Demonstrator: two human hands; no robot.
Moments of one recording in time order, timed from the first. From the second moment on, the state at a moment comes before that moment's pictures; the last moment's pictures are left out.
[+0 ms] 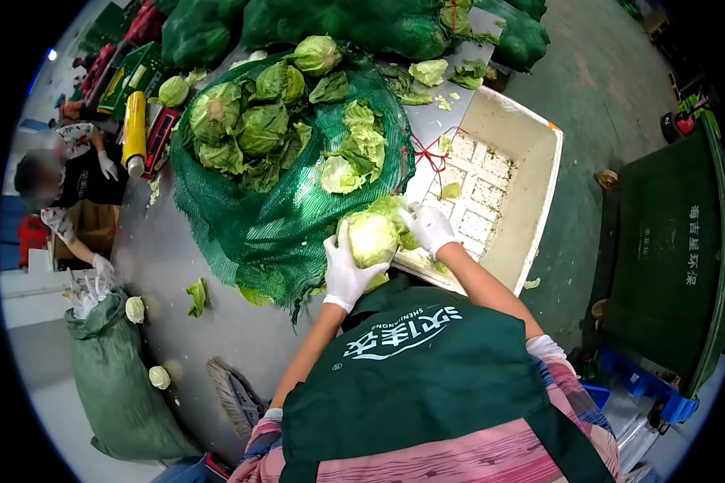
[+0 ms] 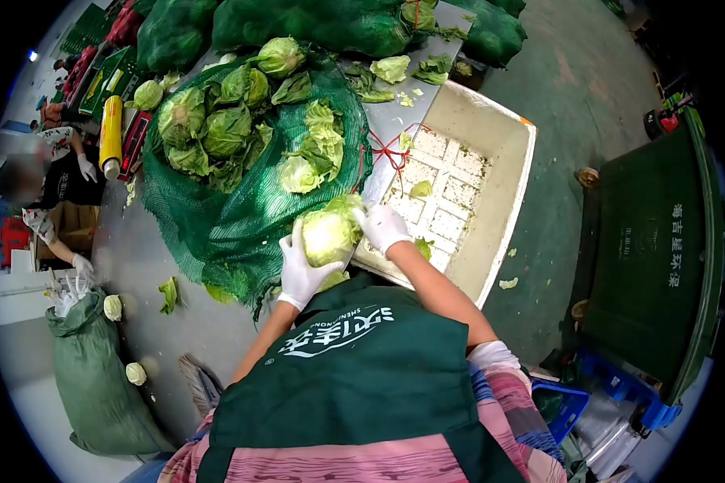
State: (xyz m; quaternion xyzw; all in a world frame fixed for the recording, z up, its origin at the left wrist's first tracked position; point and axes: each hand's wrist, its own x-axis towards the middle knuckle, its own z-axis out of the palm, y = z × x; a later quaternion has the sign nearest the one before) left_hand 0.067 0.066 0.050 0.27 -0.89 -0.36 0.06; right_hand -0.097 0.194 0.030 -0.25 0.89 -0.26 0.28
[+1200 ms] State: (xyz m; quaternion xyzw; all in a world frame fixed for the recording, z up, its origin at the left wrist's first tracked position) left_hand 0.068 0.054 0.033 0.21 -0.90 -0.37 0.03; right_hand -0.082 0.214 0.016 -0.28 0.82 -0.41 0.29
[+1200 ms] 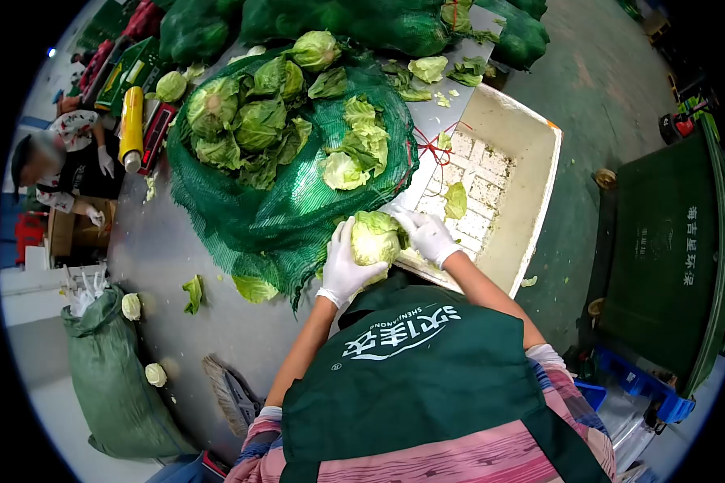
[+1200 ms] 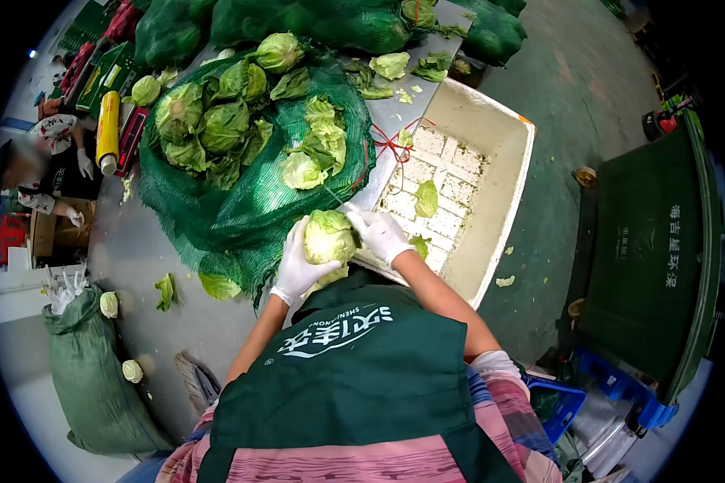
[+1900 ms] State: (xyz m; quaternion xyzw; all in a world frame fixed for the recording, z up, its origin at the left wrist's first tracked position) left_hand 0.061 0.062 0.038 0.23 -0.90 -0.38 0.04; right_hand -0.073 0.215 0.047 -0.34 0.86 -0.27 0.26
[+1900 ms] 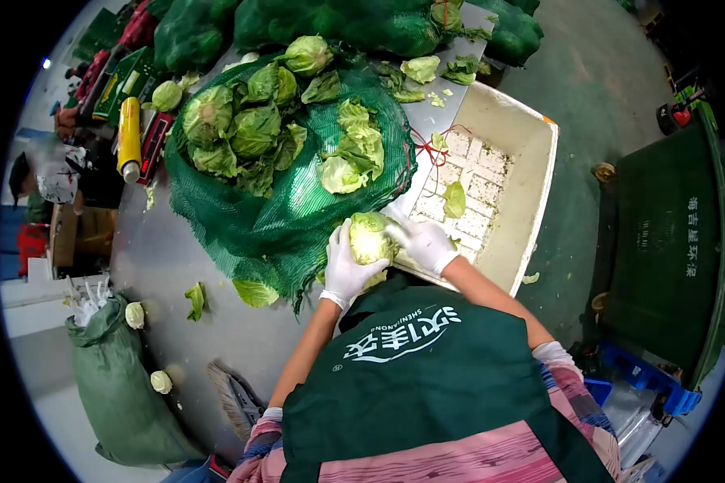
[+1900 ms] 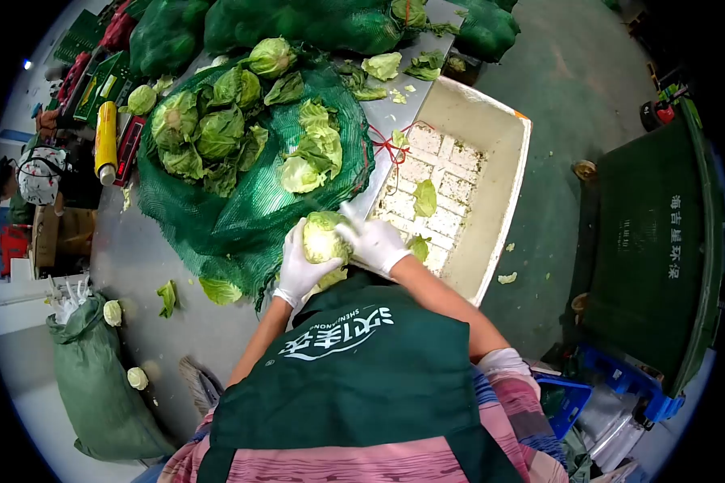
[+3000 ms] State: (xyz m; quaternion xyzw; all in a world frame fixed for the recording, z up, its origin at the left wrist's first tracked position) left_hand 0.035 0.058 0.030 0.20 -0.90 -0.37 0.05; right_hand -0.064 0.204 0.044 -0.33 0.88 -0.21 0.26
